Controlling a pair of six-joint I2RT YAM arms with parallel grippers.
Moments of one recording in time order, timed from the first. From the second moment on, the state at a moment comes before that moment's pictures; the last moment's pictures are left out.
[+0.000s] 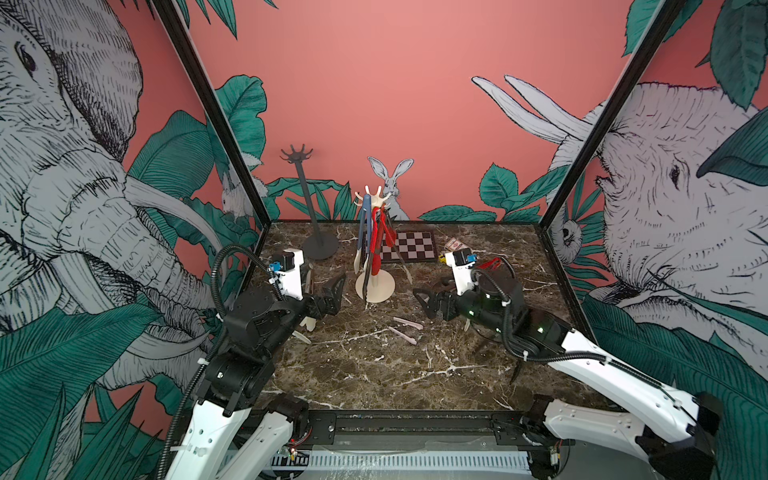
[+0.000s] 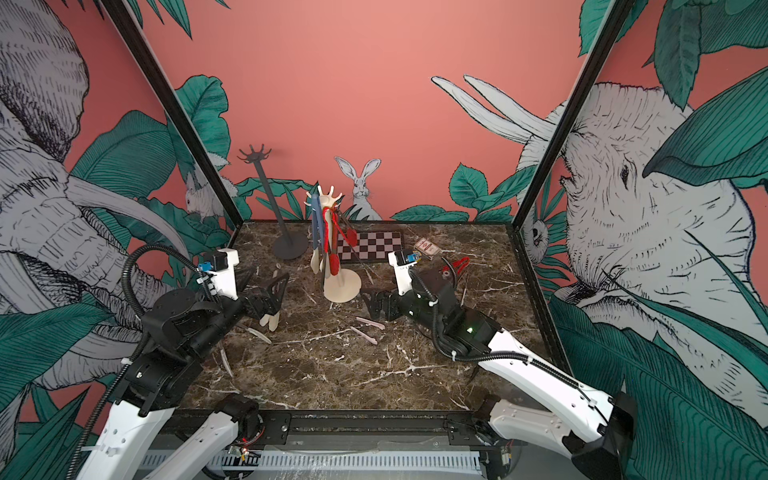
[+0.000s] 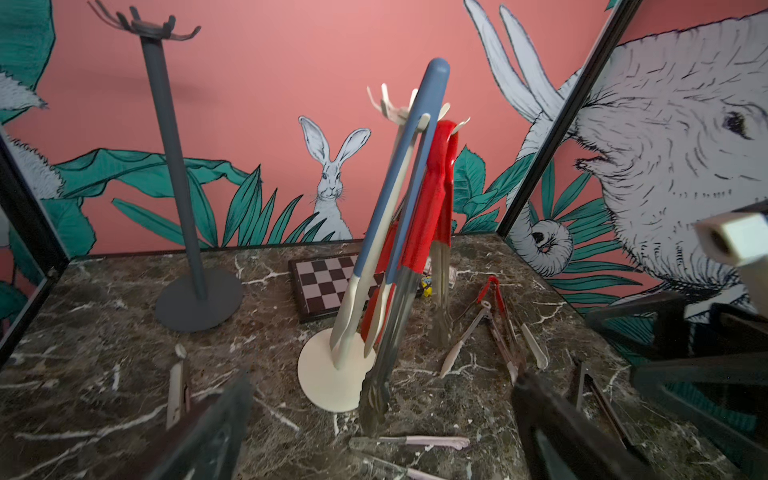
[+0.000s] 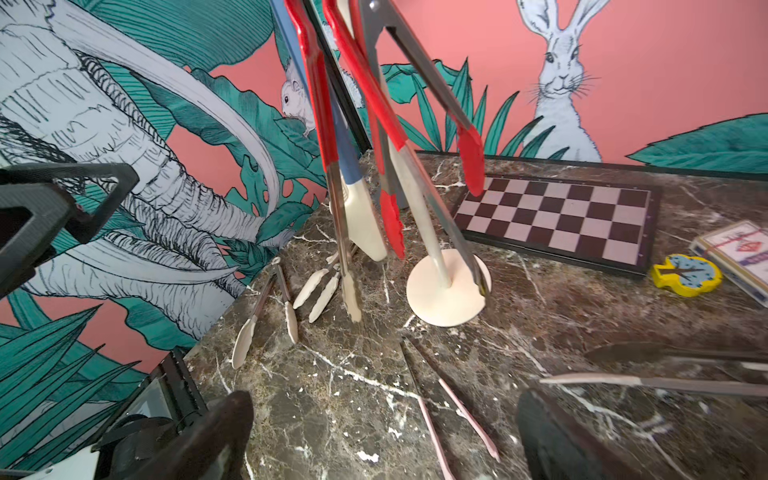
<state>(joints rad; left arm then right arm) -0.40 0.59 0.95 -0.52 0.04 -0.23 0.88 1.01 0.99 -0.30 0.06 0.40</state>
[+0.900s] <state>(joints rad) -0.09 0.95 0.89 -0.77 0.07 -0.38 0.88 1.02 1.03 -0.43 -0.02 0.31</state>
